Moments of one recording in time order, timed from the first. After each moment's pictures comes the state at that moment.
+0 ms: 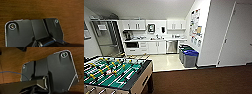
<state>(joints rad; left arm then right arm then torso) 1.45 2.81 -2.32 0.06 -0.08 -0.08 -1.56 2.77 -2.30 -0.10 0.11 0.09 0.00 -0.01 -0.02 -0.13</state>
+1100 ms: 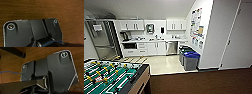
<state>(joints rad) 1.45 2.82 -2.32 0.06 -0.08 -0.08 -1.56 2.77 -2.30 -0.10 0.11 0.09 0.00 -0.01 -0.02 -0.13</state>
